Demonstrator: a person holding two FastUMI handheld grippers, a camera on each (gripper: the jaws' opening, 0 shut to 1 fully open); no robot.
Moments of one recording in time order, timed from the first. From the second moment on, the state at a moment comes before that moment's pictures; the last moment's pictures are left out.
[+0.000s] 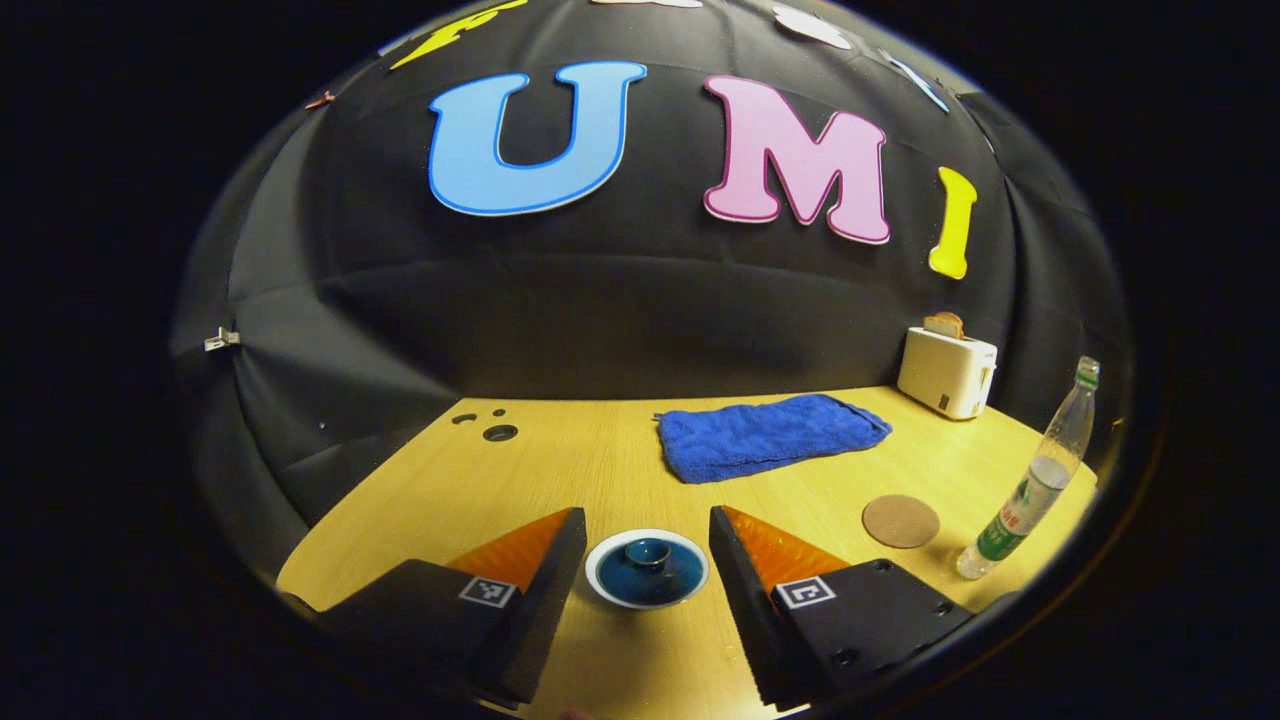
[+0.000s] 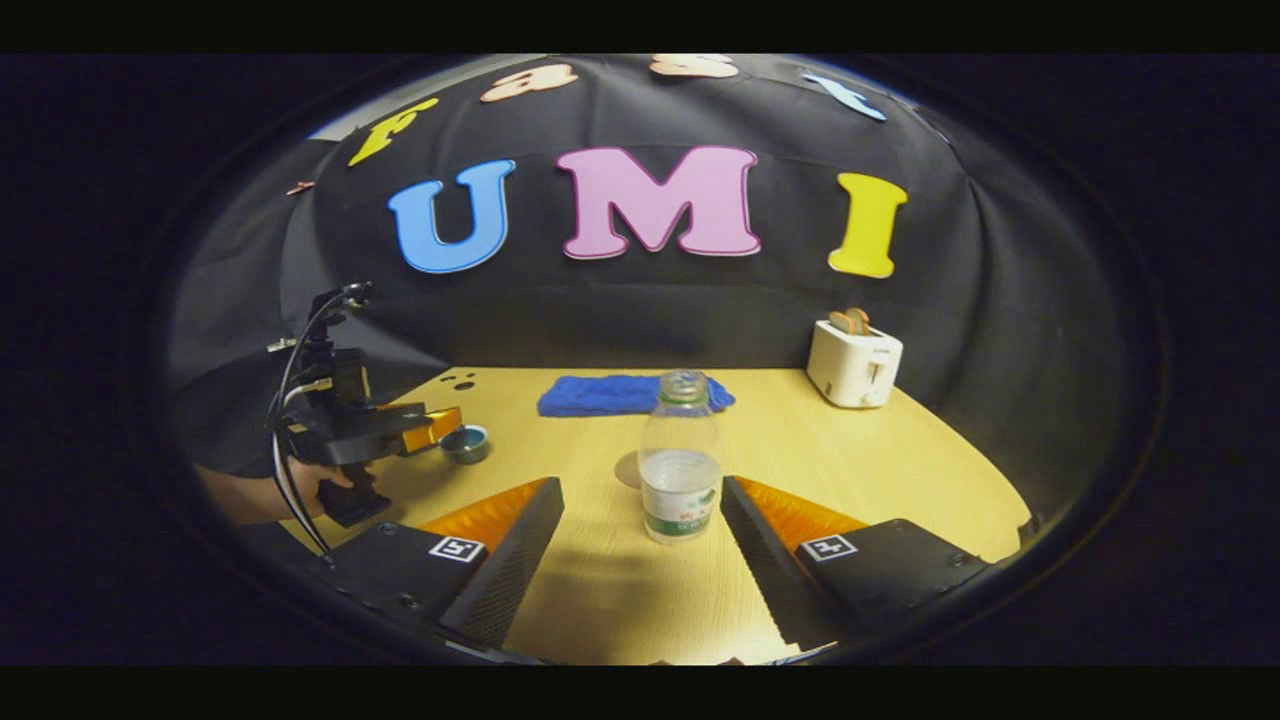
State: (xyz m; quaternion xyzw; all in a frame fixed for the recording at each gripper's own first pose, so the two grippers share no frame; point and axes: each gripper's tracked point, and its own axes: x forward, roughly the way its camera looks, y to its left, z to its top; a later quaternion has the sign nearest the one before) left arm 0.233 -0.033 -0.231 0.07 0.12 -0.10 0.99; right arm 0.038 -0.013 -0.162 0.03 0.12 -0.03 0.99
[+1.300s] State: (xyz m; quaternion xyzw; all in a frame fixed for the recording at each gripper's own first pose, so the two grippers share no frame) left arm 0.260 -0.045 -0.242 0.10 0.12 -0.12 0.98; right arm 0.099 -0.027 -0.206 0.03 0.10 -0.03 0.99
